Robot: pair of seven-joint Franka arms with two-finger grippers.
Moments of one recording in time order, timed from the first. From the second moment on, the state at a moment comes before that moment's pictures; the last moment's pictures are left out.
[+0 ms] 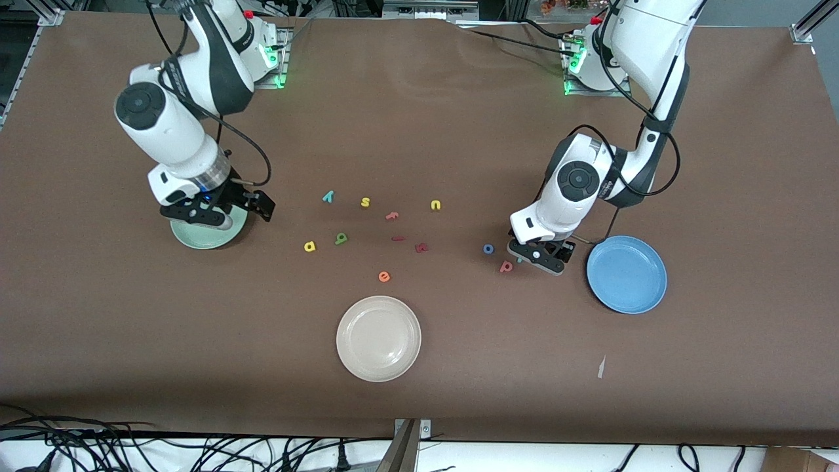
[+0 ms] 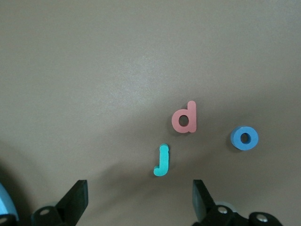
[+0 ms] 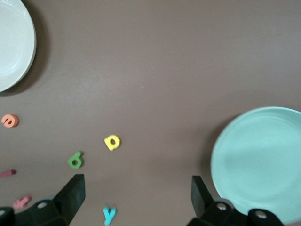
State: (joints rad) left arm -0.42 0.51 0.02 -1.97 0.05 2.53 0.06; right arm 0.08 0.15 0.21 -2.16 -0.02 2.42 0.49
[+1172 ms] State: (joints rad) left arm -0.45 0.58 0.02 -1.96 0.05 2.57 0.07; right arm 0.15 0.53 0.21 -2.08 -0.27 2.73 0.49
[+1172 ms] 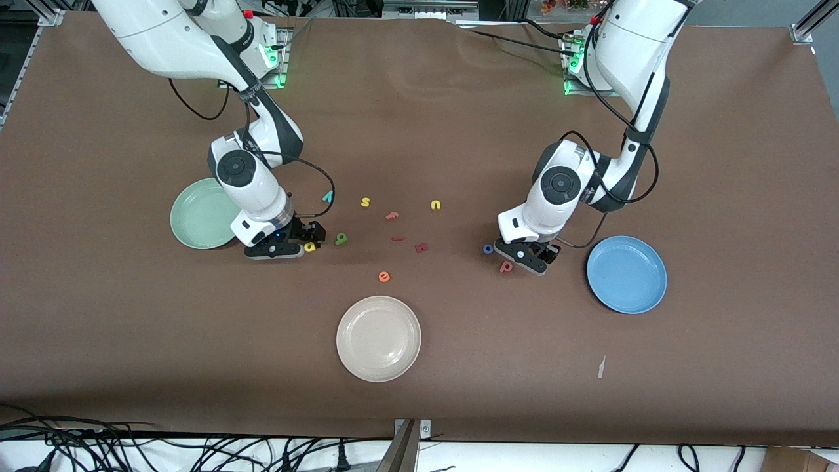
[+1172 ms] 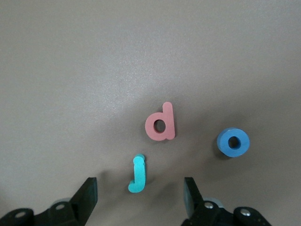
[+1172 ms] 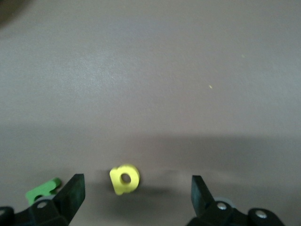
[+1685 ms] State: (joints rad) left arm -0.45 0.60 0.02 -1.93 0.05 2.58 0.07; right arm 0.16 0.57 0.21 -2.05 -0.32 2.73 0.49
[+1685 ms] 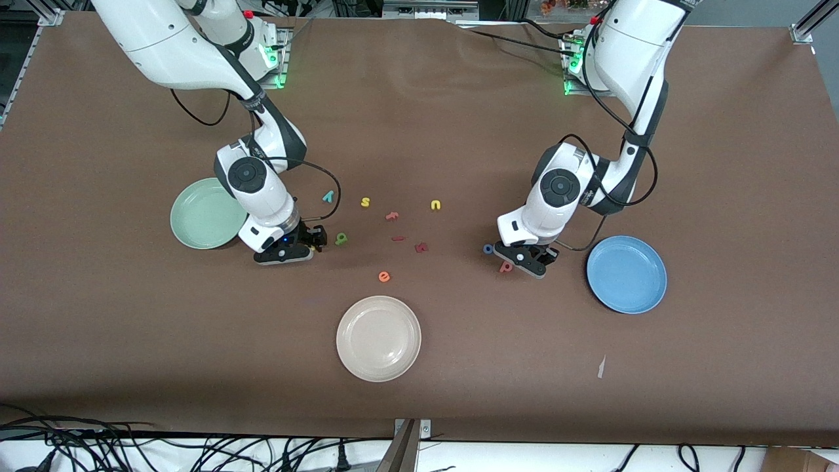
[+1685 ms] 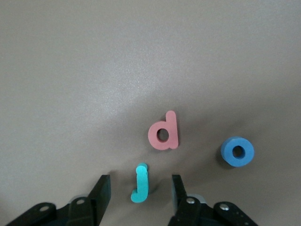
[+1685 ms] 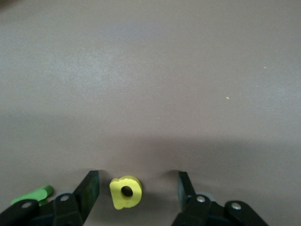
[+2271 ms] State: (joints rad) left arm -0.45 0.60 0.03 -1.93 0.05 2.59 0.08; right arm 0.17 0.57 0.21 -2.05 -0.33 2.73 0.49
